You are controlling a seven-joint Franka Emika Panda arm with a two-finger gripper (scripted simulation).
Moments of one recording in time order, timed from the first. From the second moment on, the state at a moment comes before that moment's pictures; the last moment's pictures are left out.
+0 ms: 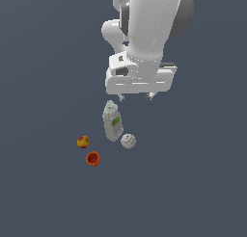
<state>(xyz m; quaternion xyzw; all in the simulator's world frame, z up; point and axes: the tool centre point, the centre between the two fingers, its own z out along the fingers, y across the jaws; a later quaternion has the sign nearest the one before) -0.009 0.043 0.300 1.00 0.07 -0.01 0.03</state>
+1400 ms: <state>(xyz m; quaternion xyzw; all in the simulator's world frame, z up) 0.041 0.039 0.222 0.97 -0.22 0.04 -0.01</state>
